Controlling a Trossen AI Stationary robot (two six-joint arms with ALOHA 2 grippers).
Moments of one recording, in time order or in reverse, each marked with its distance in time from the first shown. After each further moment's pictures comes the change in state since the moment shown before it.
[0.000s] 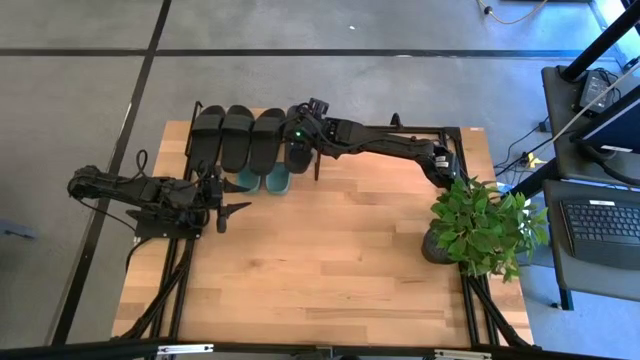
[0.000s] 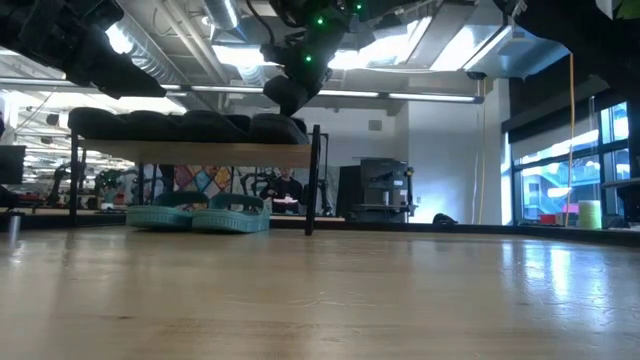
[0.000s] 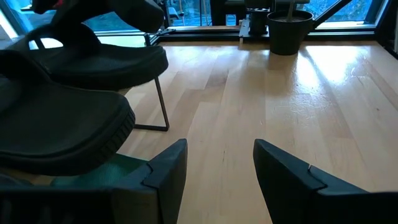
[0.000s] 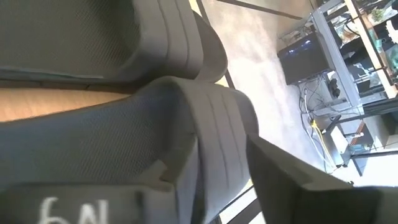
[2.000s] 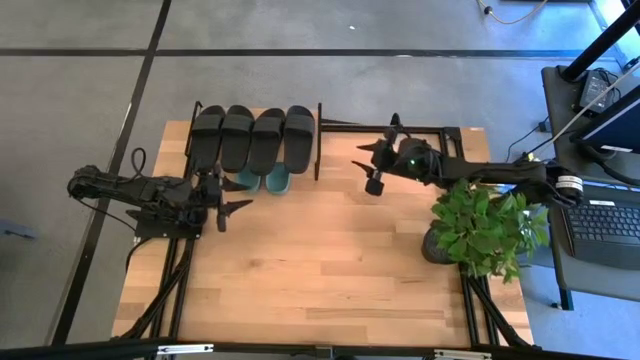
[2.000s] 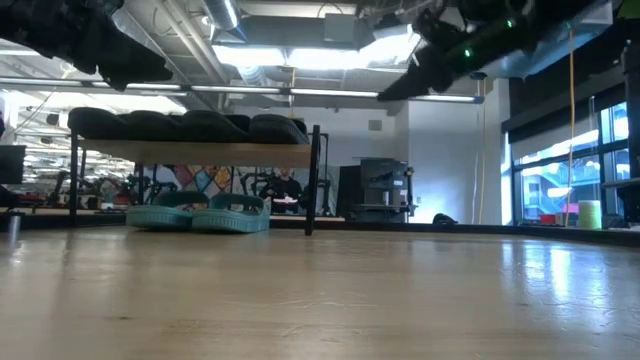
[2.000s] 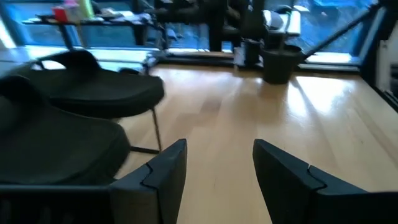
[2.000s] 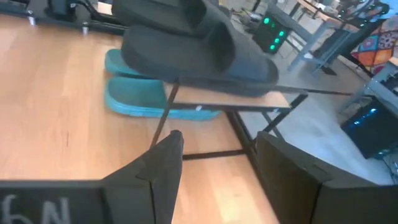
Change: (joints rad) left arm 0.000 0.001 0.000 0.106 0.009 -0.015; right arm -0.029 -1.017 -1.424 0.816 -0.422 0.011
